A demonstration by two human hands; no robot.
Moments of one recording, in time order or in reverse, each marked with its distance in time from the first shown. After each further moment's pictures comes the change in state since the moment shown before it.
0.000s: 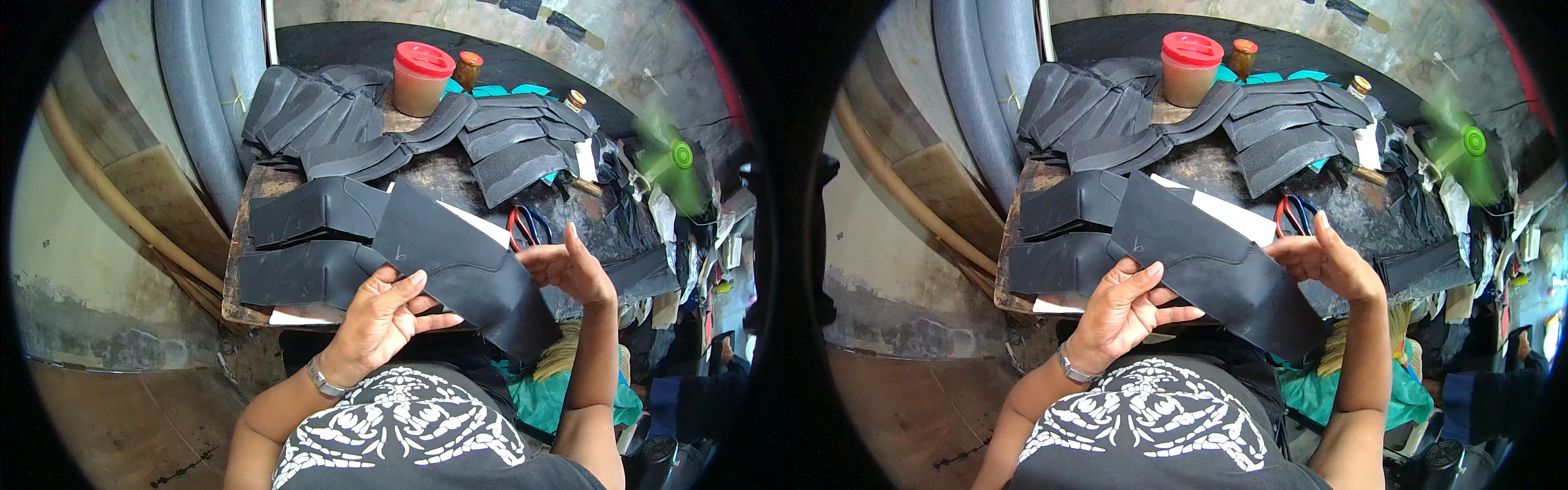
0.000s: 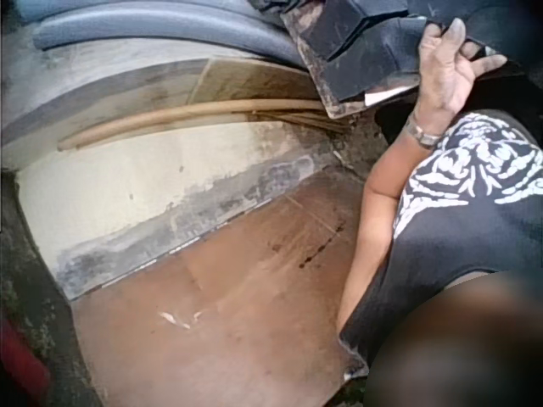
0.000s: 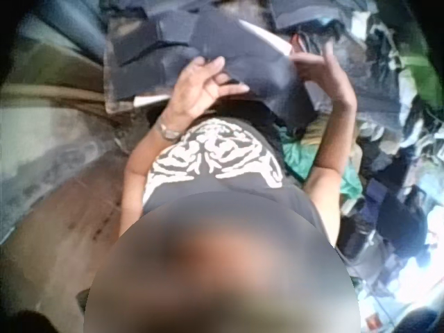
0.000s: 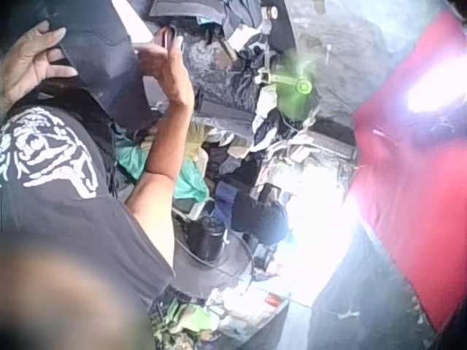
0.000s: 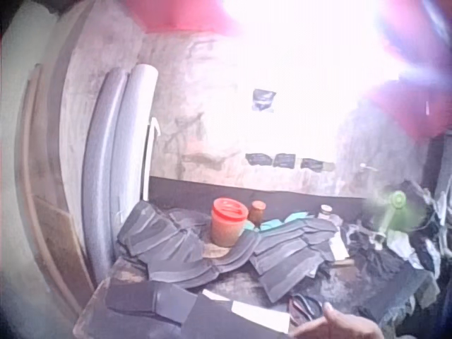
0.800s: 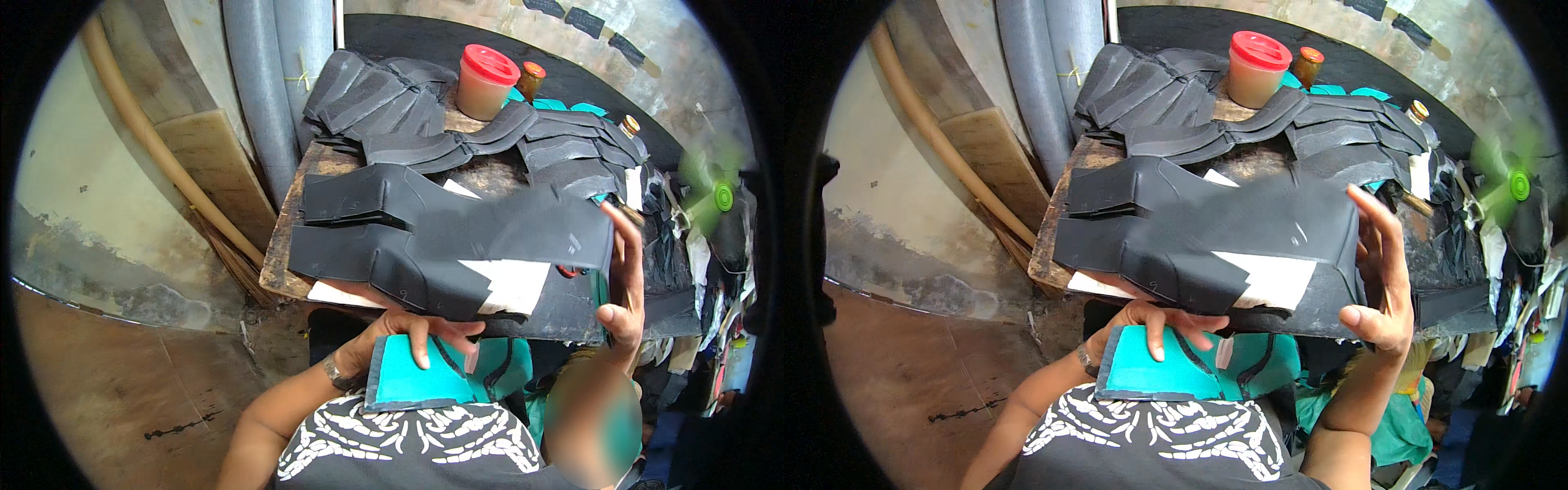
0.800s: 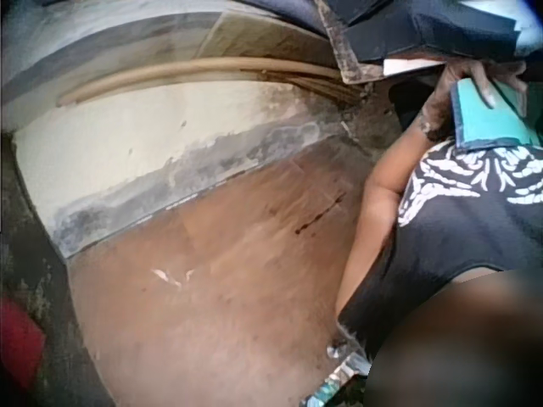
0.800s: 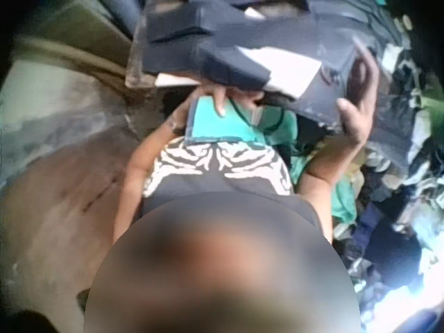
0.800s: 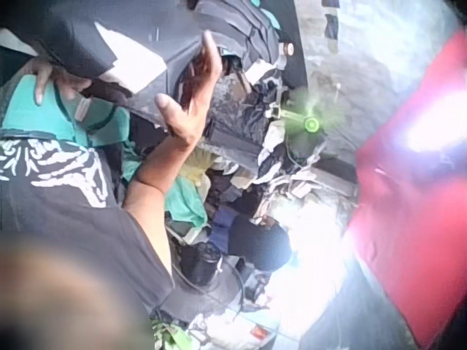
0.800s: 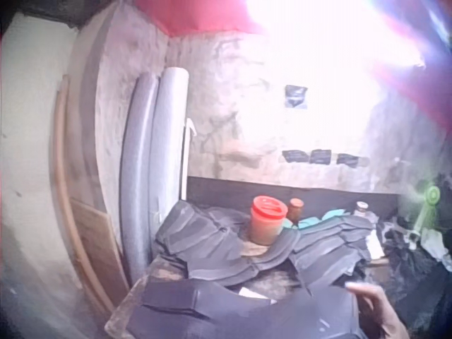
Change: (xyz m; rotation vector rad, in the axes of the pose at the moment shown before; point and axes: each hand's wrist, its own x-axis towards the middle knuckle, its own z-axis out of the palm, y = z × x) left_hand -0.042 -0.012 -0.038 0.183 -0.461 0.096; right_hand -0.003 -0.023 0.054 -0.133 0.298 -0.726
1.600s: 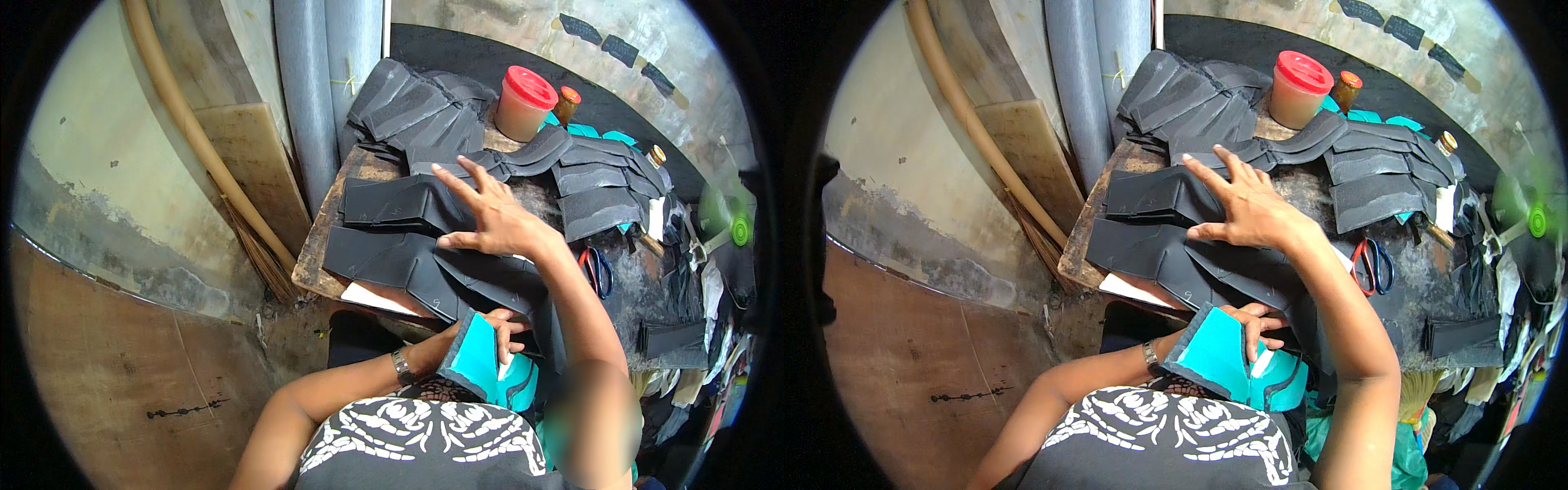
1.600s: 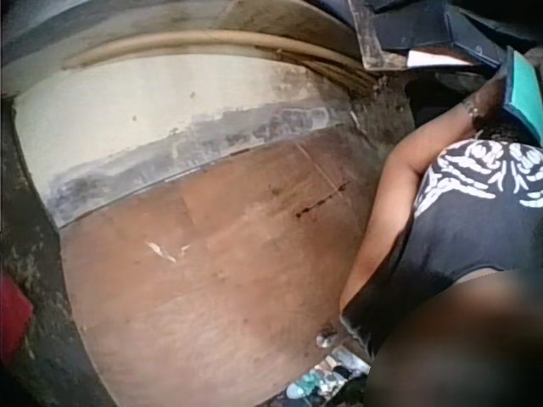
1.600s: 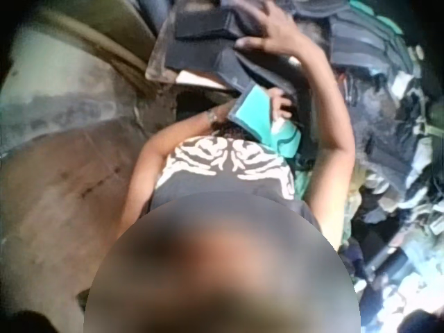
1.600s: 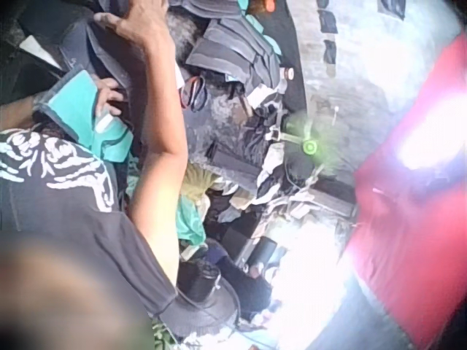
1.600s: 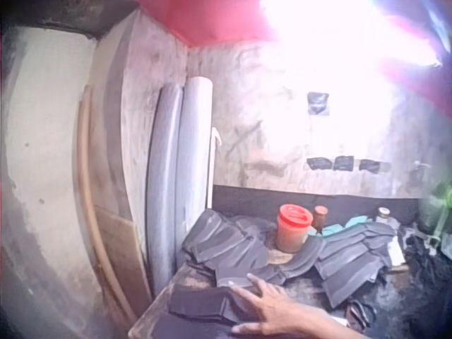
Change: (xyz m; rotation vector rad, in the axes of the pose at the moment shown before) left_hand 0.033 -0.052 -0.036 -0.024 0.186 -0.383; right_hand 0.128 0.073 0.122 -0.903 -0.645 -0.255
